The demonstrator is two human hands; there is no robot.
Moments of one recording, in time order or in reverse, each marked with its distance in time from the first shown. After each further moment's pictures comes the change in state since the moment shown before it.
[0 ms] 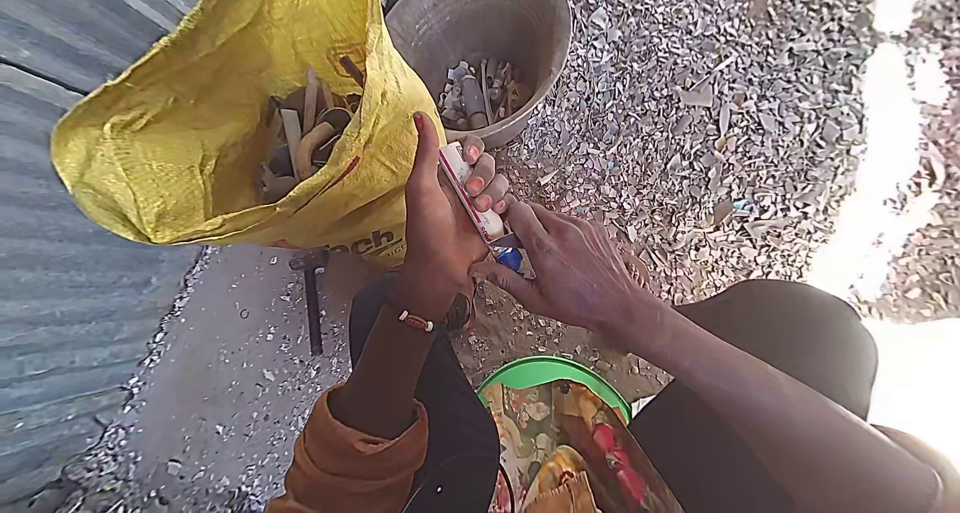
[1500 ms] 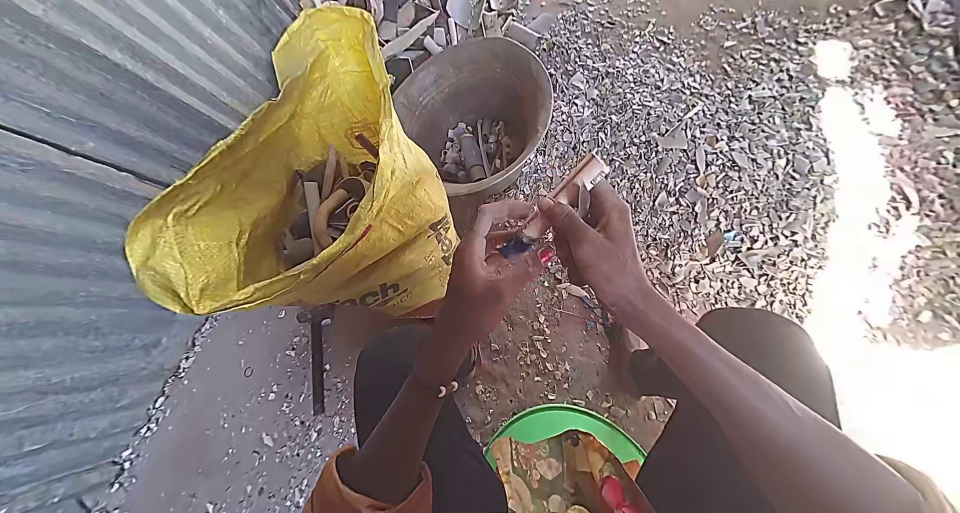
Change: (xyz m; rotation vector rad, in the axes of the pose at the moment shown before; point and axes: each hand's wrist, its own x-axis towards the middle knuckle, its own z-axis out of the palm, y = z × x) left_hand 0.001 -0.017 0.007 0.913 -0.055 0.327; right_hand 0.033 0.026 -0.035 0.977 0.336 0.652
